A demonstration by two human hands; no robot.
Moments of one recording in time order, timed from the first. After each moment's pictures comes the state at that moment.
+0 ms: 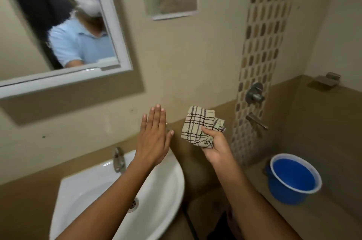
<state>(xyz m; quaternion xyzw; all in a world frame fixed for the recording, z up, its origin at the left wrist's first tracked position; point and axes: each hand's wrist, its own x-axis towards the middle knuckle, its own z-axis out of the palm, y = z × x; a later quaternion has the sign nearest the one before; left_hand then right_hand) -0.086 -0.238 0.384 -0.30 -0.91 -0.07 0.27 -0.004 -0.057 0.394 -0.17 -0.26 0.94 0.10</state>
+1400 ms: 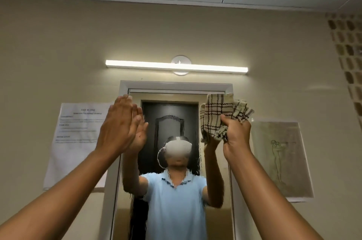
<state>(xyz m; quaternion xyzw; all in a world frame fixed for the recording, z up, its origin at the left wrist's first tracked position) -0.169 -0.549 0.858 -0.11 -0.73 -0.10 0.66 -0.142 -0.254 0.865 0.17 -0.37 0.85 0.33</state>
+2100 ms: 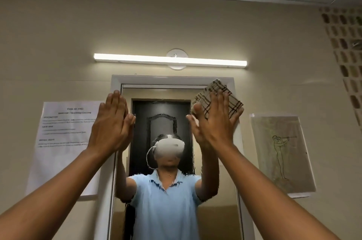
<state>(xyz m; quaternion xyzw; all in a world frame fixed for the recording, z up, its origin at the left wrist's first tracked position) -0.225 -0.581 0.866 -0.09 -0.75 -0.03 0.66 -0.221 -0.280 0.872 0.07 -0.73 0.22 0.64</state>
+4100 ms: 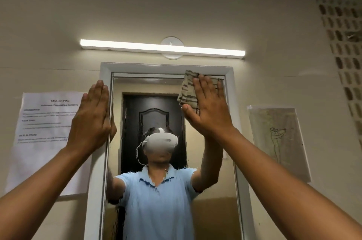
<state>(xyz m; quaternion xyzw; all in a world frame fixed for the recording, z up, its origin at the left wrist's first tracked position) -0.223 -0.596 0.861 -0.16 -0.72 -0.08 0.67 -0.241 -0.266 0.887 0.16 -0.73 0.01 0.67</state>
